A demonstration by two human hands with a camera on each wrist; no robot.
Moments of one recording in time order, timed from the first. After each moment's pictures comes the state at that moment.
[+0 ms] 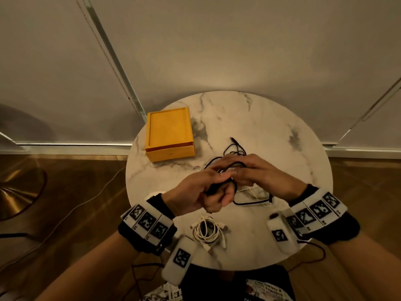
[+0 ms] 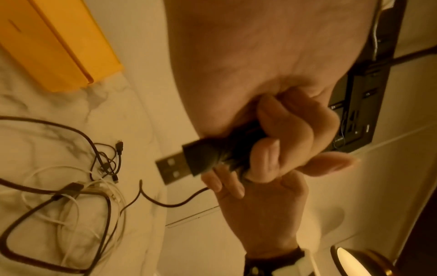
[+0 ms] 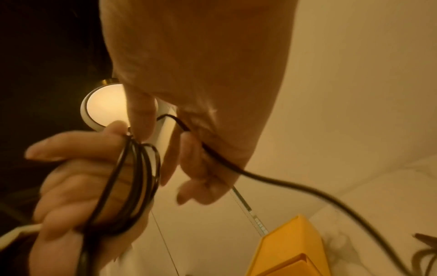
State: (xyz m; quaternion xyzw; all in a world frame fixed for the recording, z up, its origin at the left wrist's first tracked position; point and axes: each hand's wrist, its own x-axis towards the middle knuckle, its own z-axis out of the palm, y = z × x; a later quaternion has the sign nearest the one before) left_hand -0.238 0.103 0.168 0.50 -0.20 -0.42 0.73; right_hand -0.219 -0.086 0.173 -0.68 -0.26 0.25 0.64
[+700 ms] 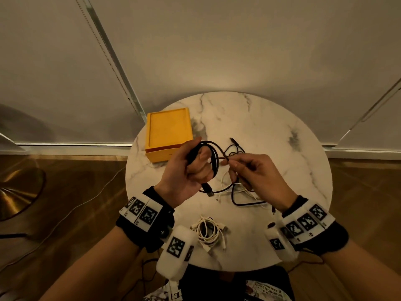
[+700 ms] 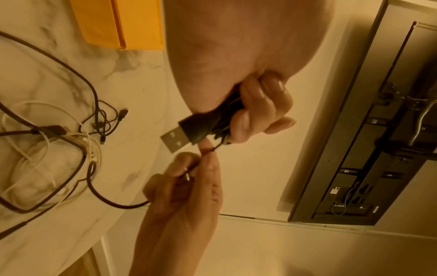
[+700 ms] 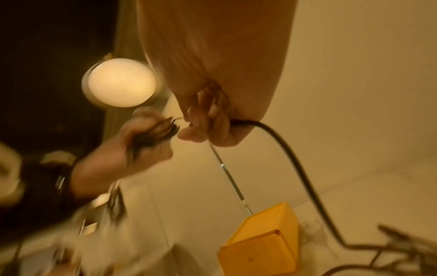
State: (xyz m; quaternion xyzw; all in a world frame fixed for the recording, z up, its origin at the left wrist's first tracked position) left_hand -0.222 0.109 0.183 0.41 -0.04 -0.25 0.88; right_hand -0.226 -0.077 0.153 -0.75 -0.15 0.07 0.64
